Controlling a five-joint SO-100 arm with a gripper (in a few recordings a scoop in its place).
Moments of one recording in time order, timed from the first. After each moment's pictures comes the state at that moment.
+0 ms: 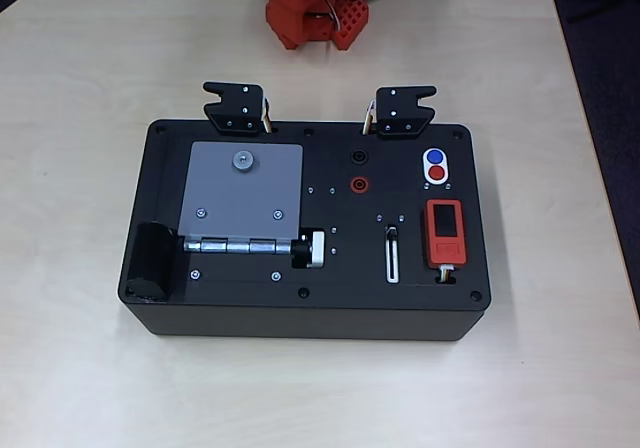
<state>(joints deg) 40.4 193.5 159.1 -39.6 165.1</state>
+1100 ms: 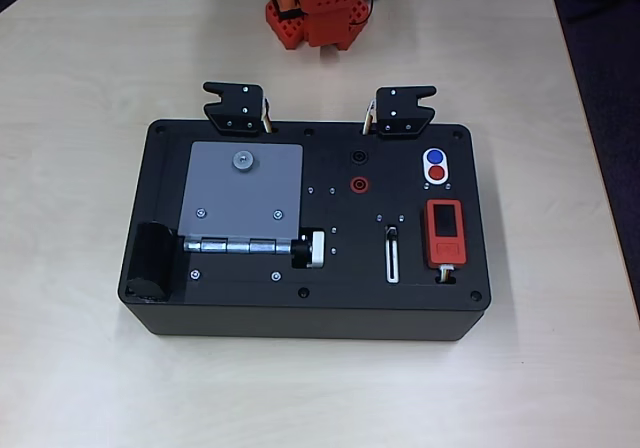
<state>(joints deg) -18.0 163.8 106.1 30.1 116.8</state>
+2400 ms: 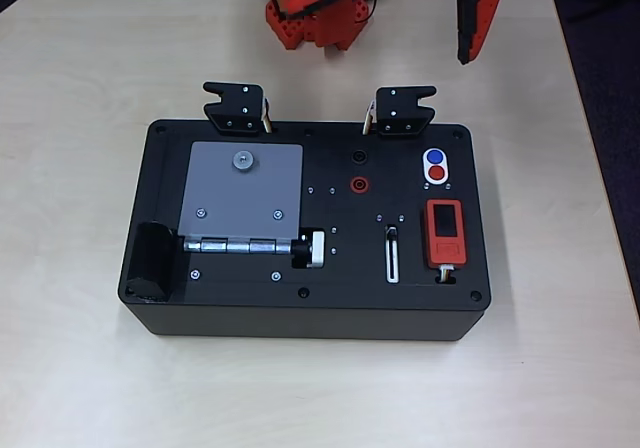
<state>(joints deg) -26.5 104.5 67.9 100.8 94.9</state>
